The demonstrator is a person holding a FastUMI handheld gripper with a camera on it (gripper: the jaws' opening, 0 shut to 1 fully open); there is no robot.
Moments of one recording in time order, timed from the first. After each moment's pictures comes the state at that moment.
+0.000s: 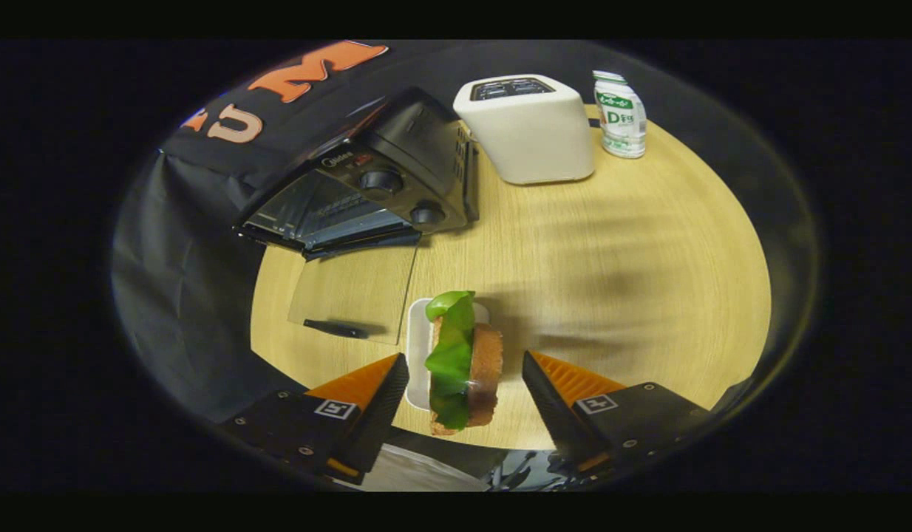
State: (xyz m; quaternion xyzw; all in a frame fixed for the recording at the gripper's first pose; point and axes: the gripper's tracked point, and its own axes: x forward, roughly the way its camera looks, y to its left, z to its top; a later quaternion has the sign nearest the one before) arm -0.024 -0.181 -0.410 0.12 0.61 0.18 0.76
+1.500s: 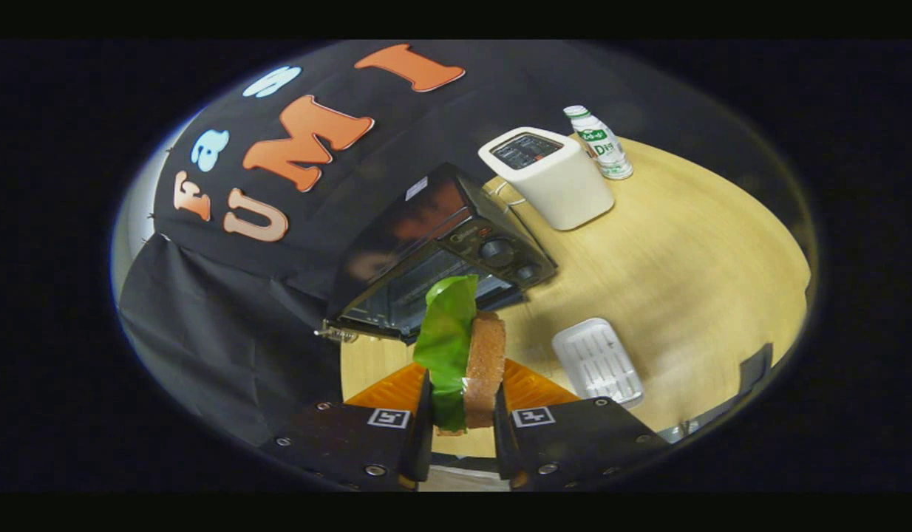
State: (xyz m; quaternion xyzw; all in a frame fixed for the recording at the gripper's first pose) arm 0.003 -0.065 -0.313 0.35 0.43 0.09 0.83
